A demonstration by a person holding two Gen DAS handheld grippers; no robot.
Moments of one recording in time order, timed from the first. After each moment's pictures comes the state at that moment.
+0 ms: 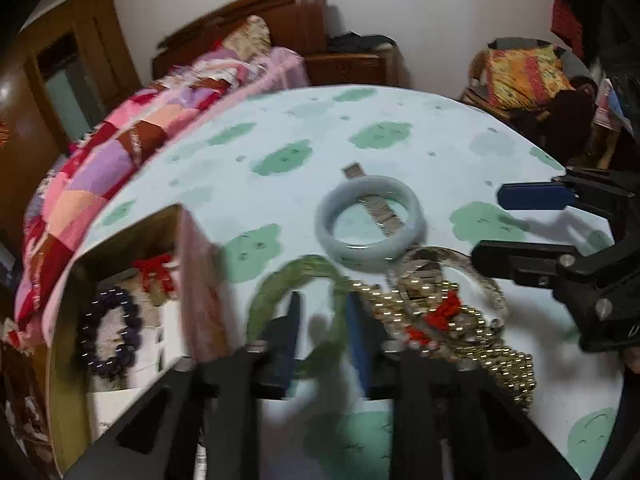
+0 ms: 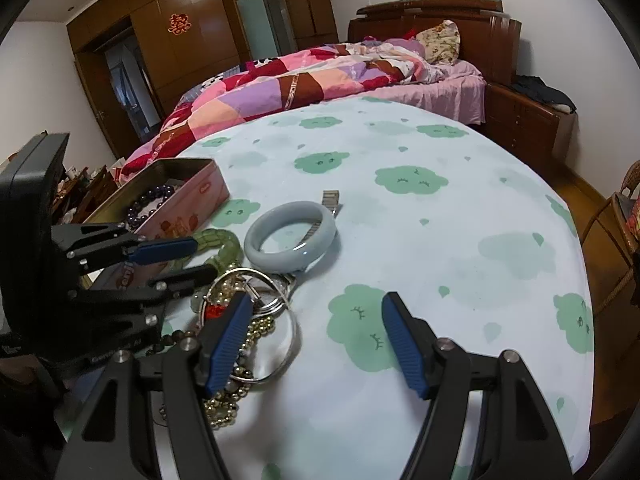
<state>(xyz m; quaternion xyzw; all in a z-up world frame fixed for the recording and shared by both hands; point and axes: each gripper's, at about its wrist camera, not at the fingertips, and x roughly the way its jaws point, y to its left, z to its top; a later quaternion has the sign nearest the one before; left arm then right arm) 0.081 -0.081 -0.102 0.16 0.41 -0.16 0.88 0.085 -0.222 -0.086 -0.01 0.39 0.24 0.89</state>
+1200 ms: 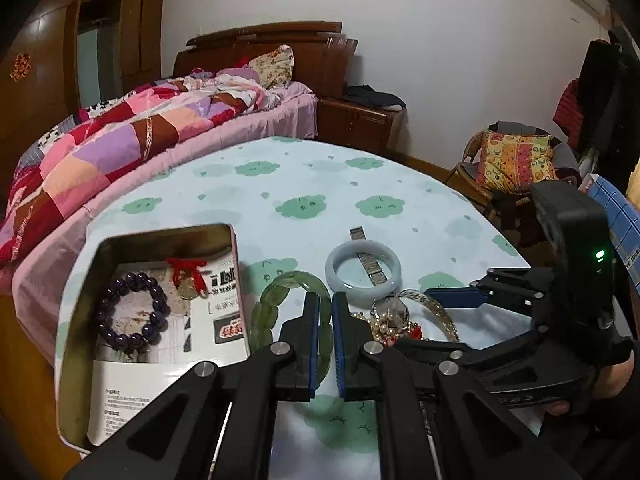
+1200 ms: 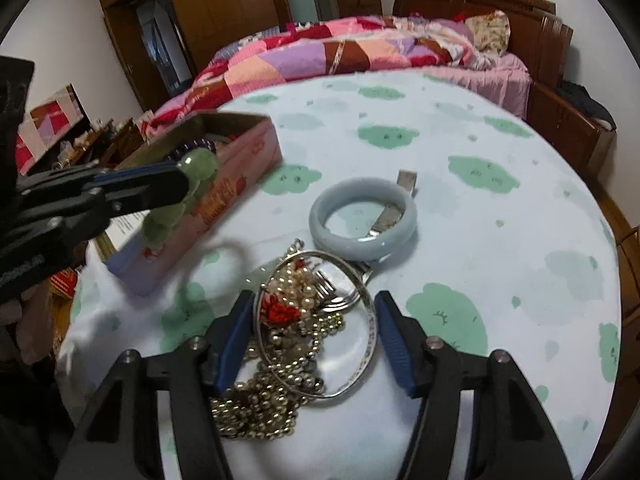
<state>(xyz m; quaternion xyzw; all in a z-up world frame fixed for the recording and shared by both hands) 0.047 -0.027 -0.046 0.01 0.35 -0.17 0.92 0.079 -0.183 -0.088 -0.06 0.43 0.30 0.85</state>
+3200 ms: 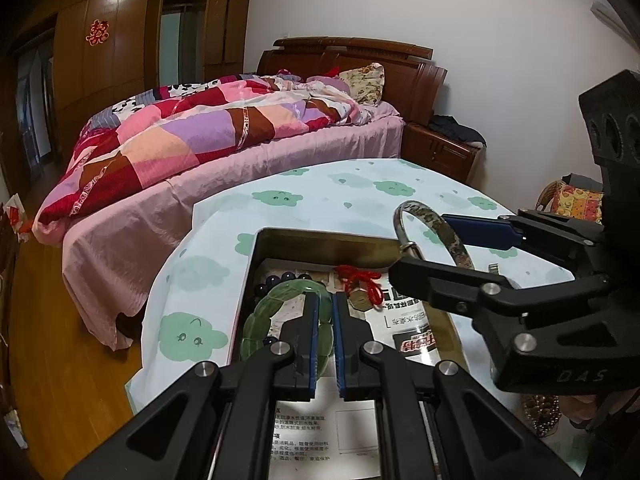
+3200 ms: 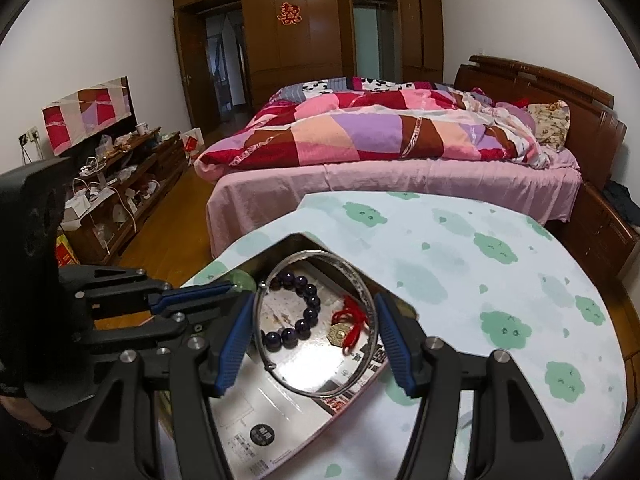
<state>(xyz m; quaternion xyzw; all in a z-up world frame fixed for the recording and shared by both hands) 0.072 0.089 -0.057 -0.04 0.34 -0.05 0.94 0.115 -0.035 -0.032 -0.11 0.33 0.38 0.86</state>
